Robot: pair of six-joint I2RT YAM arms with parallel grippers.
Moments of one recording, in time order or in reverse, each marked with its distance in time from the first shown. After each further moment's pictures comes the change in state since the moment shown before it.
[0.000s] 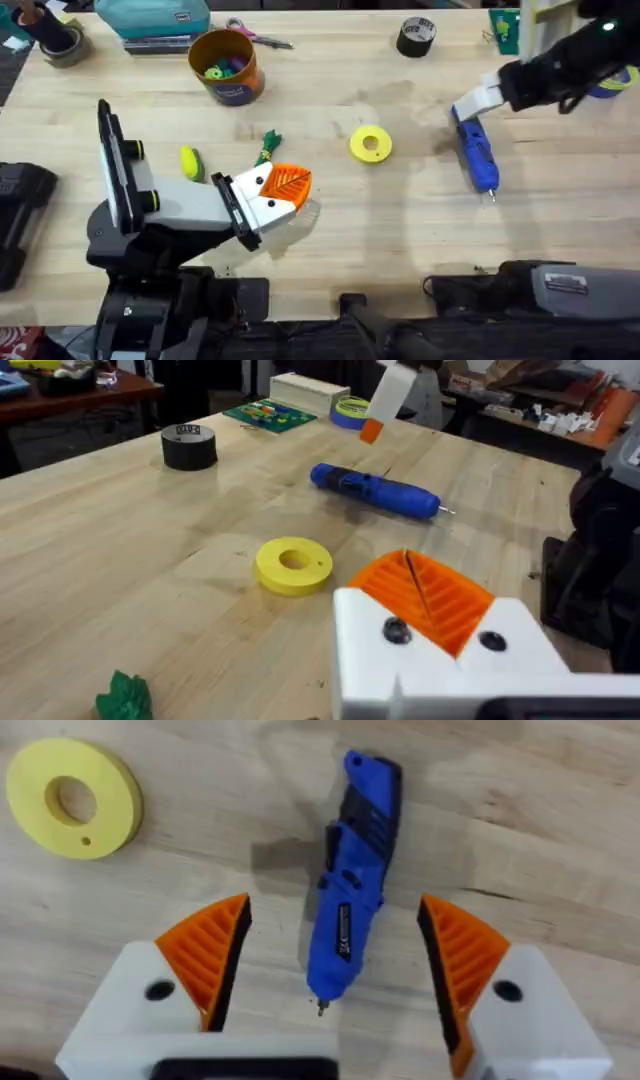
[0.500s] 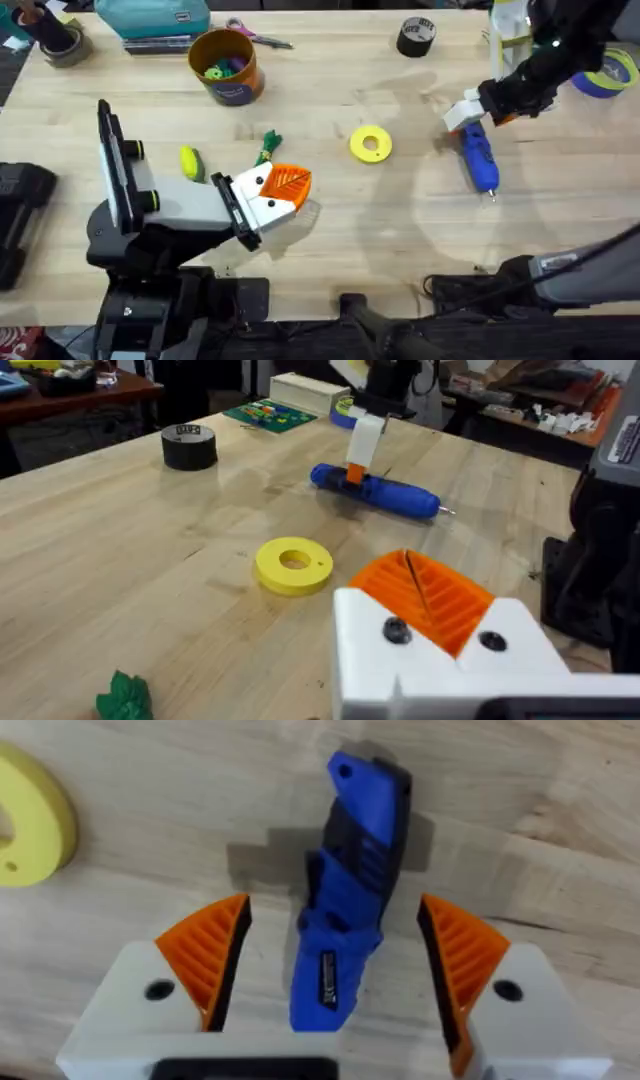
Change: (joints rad) left arm 0.000 0.000 0.000 0.000 0.000 0.000; right arm -0.063 0.245 0.000 0.059 -0.025 -0.035
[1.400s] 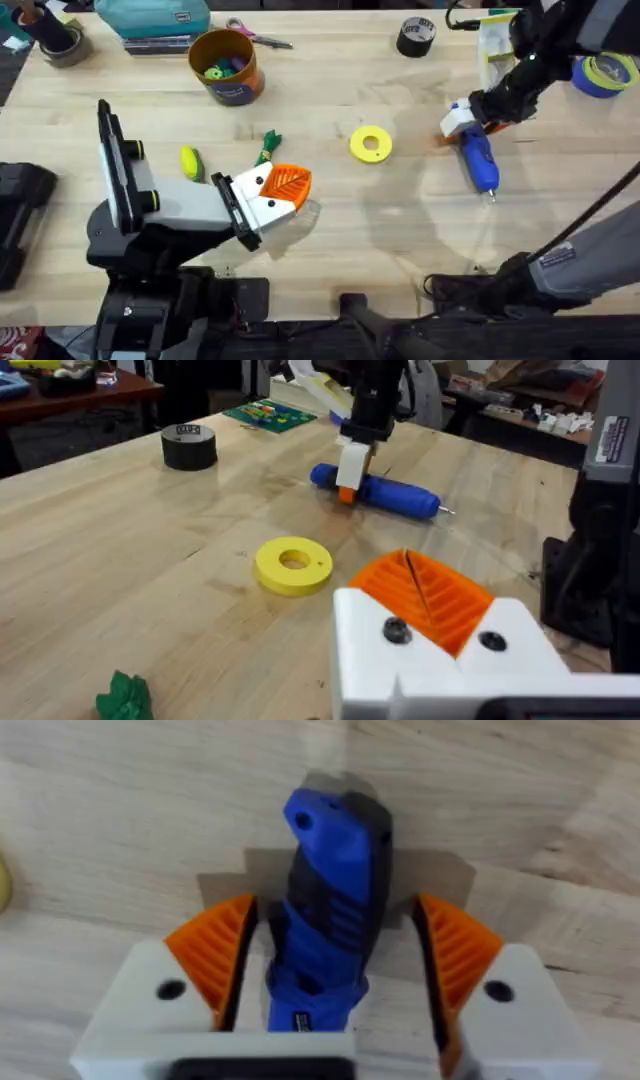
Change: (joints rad) left arm 0.000 0.000 0.000 0.000 0.000 0.000; right arm -0.027 0.149 0.000 0.073 0.011 0.001
